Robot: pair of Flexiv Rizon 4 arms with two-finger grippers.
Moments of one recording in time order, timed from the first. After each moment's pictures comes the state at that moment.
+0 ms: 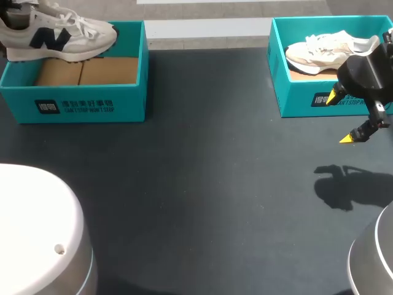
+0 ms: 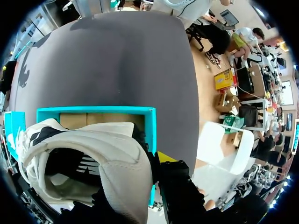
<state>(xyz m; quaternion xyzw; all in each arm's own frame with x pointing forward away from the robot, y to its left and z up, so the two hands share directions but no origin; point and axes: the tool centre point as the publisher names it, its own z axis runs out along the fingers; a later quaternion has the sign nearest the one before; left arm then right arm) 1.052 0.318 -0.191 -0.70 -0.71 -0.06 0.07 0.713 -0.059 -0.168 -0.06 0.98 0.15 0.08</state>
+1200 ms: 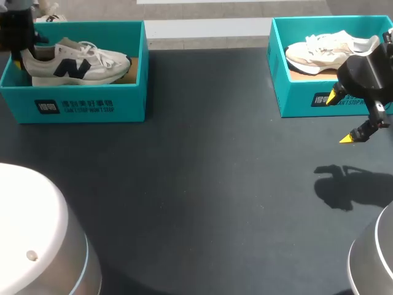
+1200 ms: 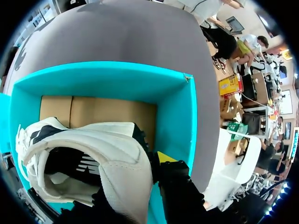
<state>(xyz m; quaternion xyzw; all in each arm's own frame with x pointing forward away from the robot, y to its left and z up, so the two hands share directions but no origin) 1.078 0.305 -0.313 -0.67 -0.74 -0.05 0.09 0.713 -0.059 -0.168 -0.06 0.98 0.15 0.08</state>
